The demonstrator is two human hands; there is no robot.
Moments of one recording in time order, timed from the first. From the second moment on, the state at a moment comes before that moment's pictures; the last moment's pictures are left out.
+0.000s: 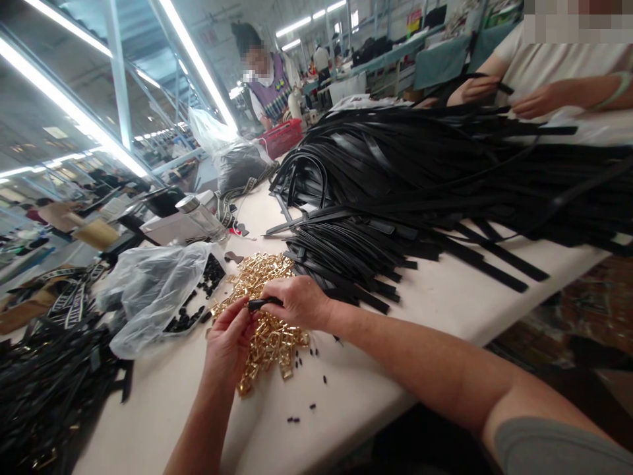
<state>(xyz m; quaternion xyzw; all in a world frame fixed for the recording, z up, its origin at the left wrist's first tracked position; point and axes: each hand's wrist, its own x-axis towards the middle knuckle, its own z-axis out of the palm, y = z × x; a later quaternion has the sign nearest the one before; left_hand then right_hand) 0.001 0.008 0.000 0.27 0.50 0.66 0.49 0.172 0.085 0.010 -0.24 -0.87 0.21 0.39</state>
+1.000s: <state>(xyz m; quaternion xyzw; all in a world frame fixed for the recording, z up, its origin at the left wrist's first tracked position) -0.007 0.002 0.002 0.44 0.57 0.61 0.34 0.172 0.087 0.007 -0.24 -0.90 0.15 0.33</state>
